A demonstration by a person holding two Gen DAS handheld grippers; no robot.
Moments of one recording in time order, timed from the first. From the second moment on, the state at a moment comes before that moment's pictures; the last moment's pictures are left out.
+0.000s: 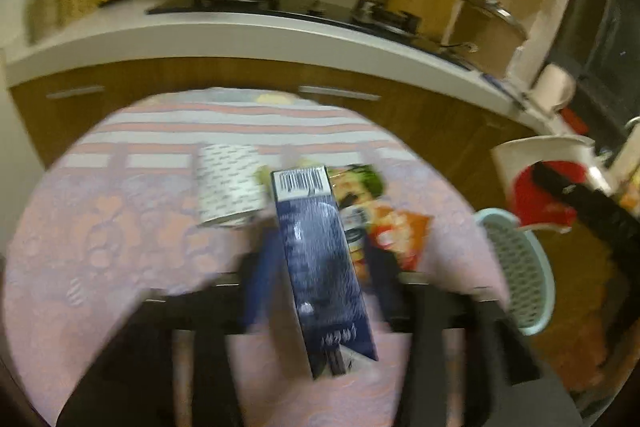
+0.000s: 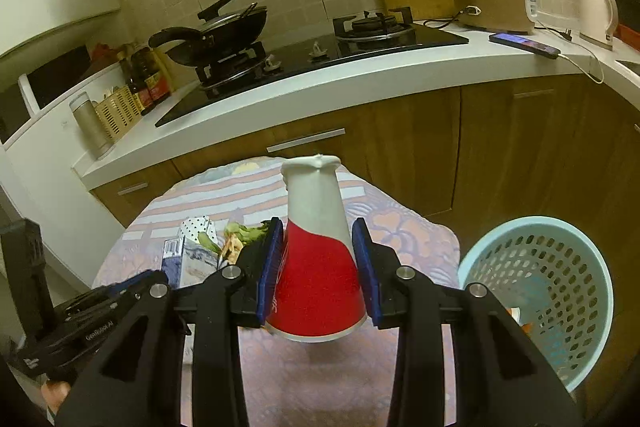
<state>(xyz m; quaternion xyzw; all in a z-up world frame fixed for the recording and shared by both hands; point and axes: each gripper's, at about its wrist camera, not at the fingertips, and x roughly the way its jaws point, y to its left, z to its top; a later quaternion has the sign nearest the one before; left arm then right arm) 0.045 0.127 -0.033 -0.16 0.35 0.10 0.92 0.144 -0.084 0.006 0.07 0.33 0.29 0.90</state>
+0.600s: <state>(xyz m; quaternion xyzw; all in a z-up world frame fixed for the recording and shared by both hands) 0.031 0.142 -0.072 -0.18 0.39 0.15 0.89 0.136 -0.112 -0.007 0.09 0.34 0.28 0.89</state>
